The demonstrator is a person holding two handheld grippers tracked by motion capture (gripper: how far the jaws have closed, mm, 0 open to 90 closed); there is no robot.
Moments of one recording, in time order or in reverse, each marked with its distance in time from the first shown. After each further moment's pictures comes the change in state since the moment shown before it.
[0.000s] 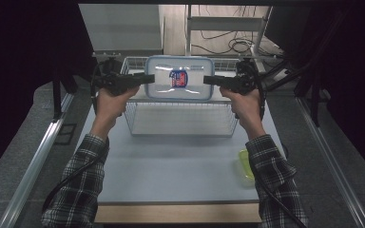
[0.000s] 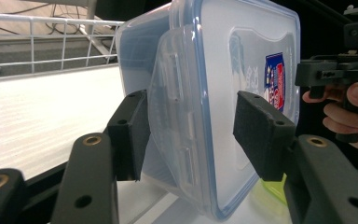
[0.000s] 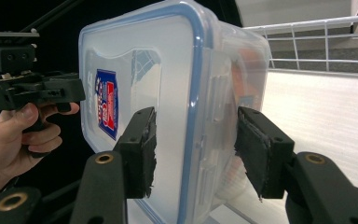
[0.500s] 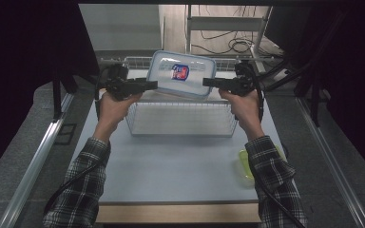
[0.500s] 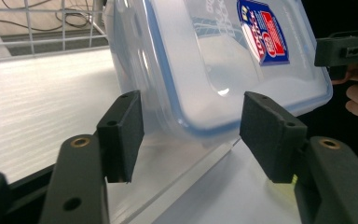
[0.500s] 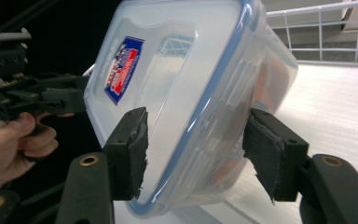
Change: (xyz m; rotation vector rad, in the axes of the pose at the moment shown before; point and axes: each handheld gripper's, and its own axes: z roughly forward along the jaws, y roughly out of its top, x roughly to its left) left arm 0.000 -0.012 0.012 0.056 0.042 0.039; right arm -0.005 -0.004 0.004 0.021 -0.022 0.021
